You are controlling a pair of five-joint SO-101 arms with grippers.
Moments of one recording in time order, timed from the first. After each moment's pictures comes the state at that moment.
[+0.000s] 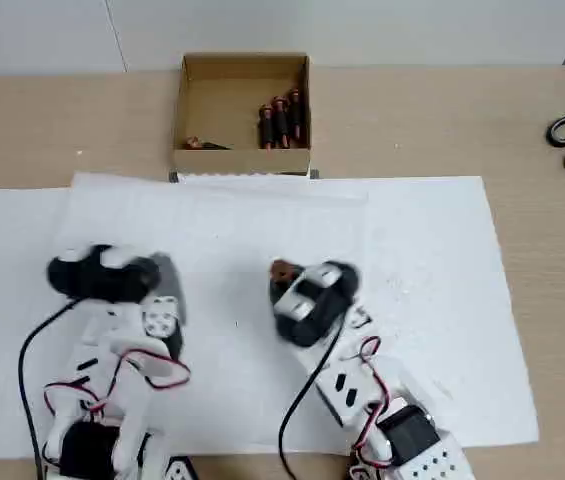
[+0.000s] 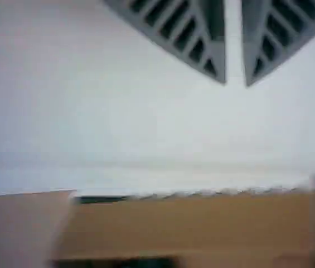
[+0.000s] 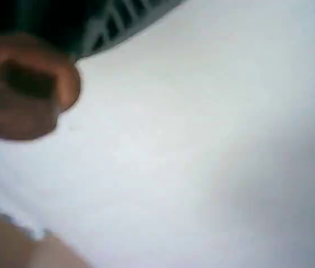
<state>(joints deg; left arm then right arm) 3.4 -103.2 79.7 57.0 10.9 -32.6 -103.0 95.6 30.6 4.8</state>
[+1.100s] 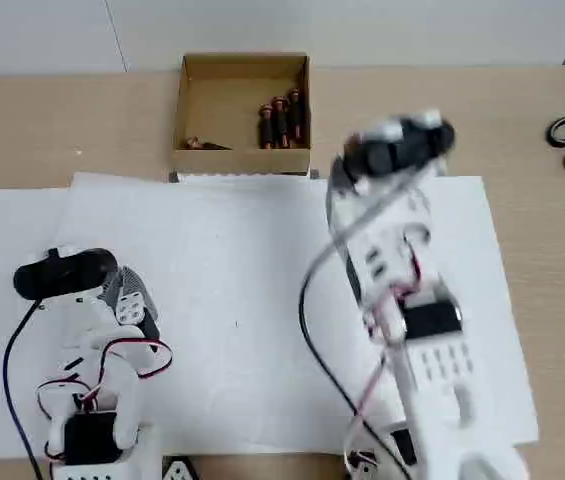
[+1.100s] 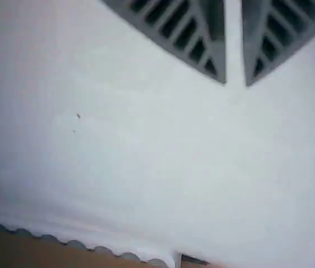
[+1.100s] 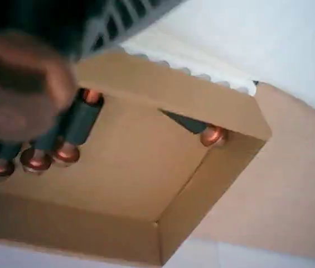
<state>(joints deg) -7.6 -103.2 87.2 56.7 15.8 -15.1 -42.1 45.8 21.9 -5.1</state>
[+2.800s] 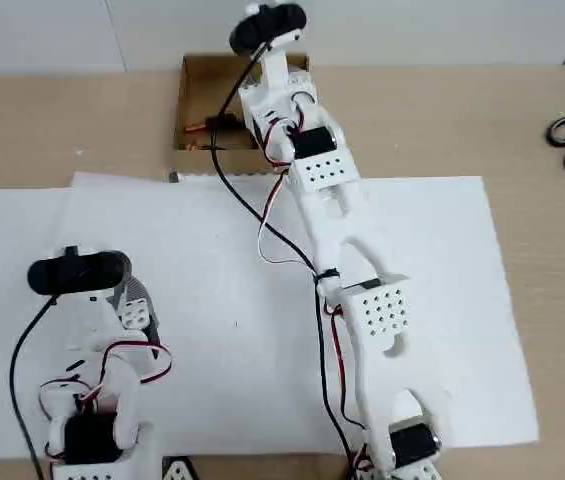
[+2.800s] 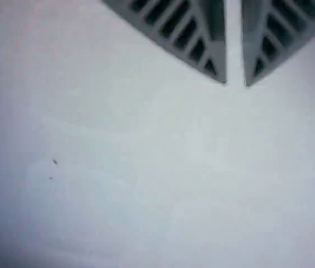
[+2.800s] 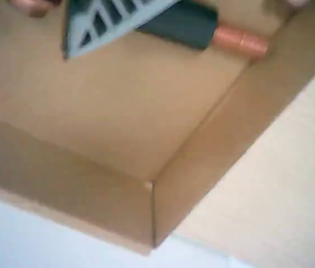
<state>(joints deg) -7.6 -103.2 87.2 60.0 10.0 -21.9 57.0 -59.9 34.5 0.2</state>
